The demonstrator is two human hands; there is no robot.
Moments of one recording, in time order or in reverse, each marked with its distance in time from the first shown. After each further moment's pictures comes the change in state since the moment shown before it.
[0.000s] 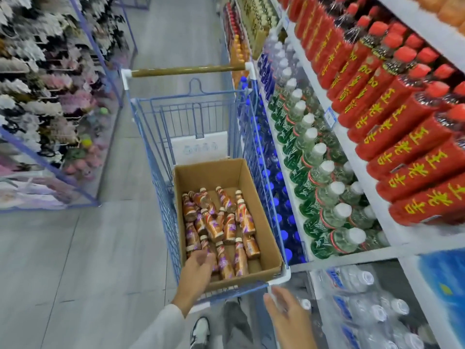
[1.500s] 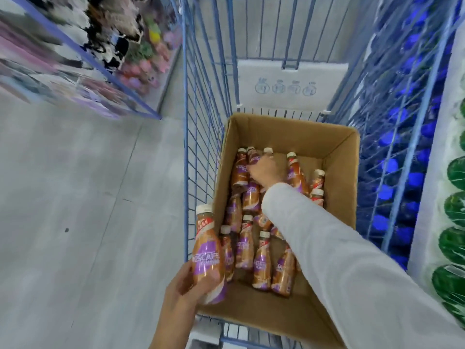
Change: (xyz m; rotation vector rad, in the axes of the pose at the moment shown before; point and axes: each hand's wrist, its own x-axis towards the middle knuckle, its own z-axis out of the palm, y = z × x) left_hand 0.079 -0.013 -0.008 -0.620 0.288 -0.466; right_hand 0.433 -0.182 0.276 -0.704 -0.350 -0.269
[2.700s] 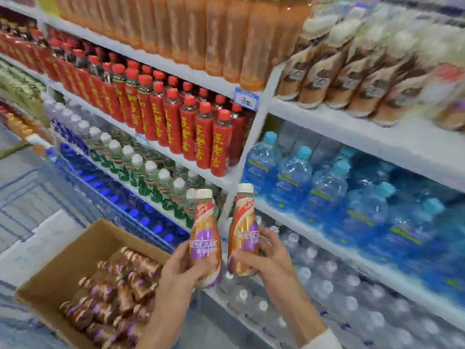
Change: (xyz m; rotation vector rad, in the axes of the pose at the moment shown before) left_hand -0.290 -0.045 0.027 0.529 -1.314 0.467; right_hand -0.689 0.156 -0.026 1.635 1.076 -0.031
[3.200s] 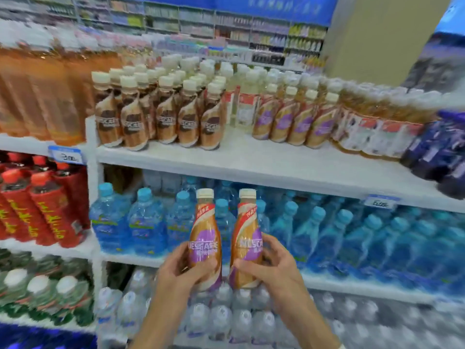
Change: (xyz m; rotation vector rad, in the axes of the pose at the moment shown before) left_hand 0.003 -0.022 0.253 0.155 -0.451 -0.028; right_hand -0.077 -0.095 -0.216 0.064 0.415 -0.282
